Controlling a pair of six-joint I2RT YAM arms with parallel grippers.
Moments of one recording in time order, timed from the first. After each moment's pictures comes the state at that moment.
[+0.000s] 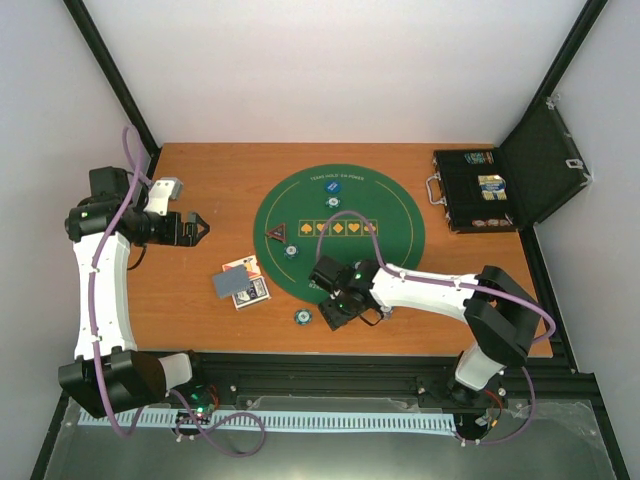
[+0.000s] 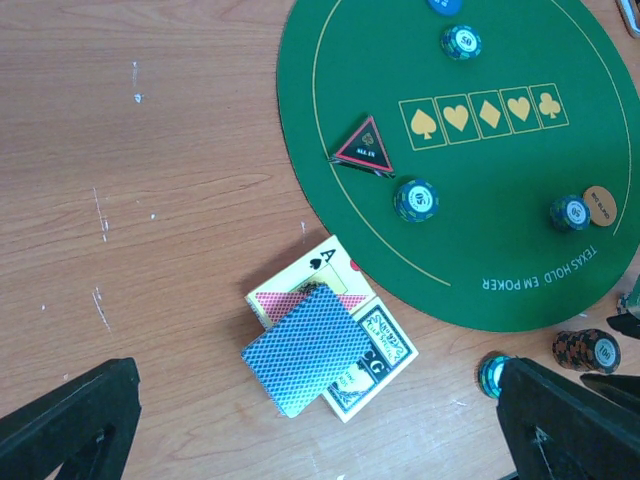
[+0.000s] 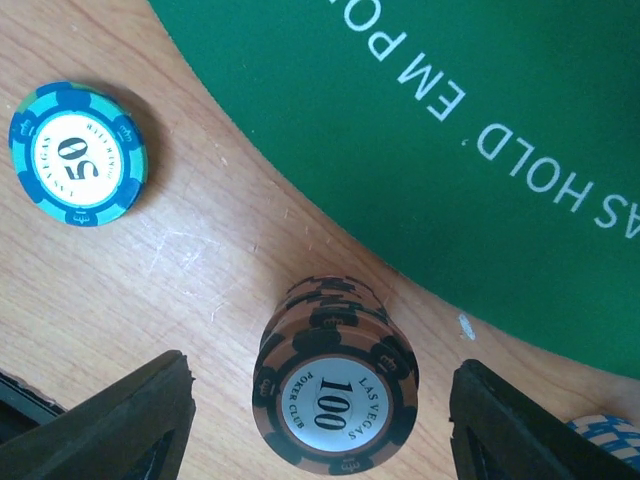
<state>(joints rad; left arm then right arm) 0.27 1.21 1.36 -1.23 0.51 0.29 1.03 1.62 1.03 -0.74 0.06 0.42</state>
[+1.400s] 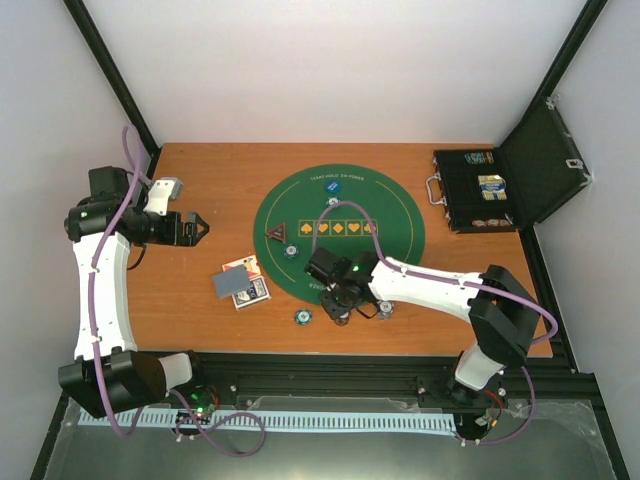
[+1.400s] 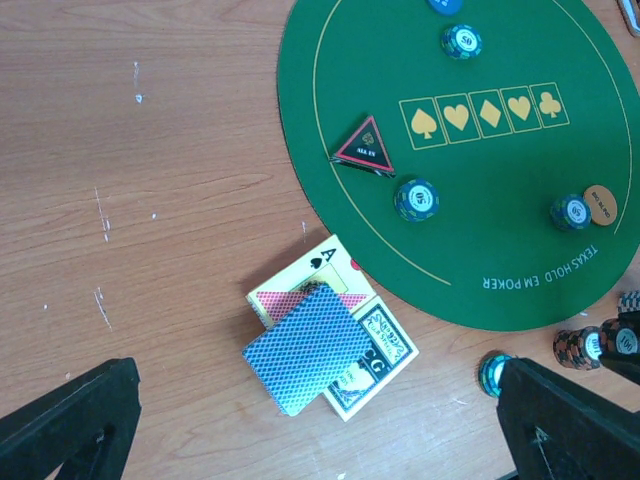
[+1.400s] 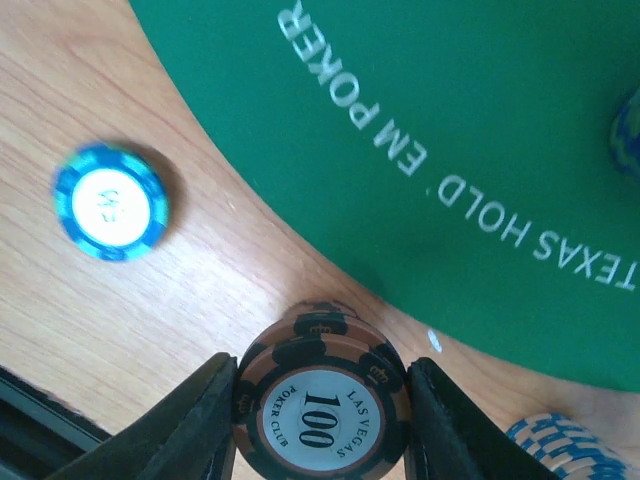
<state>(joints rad) 0.27 1.21 1.37 -1.23 0.50 0.29 1.04 1.63 1.10 -0.80 0.10 0.41</state>
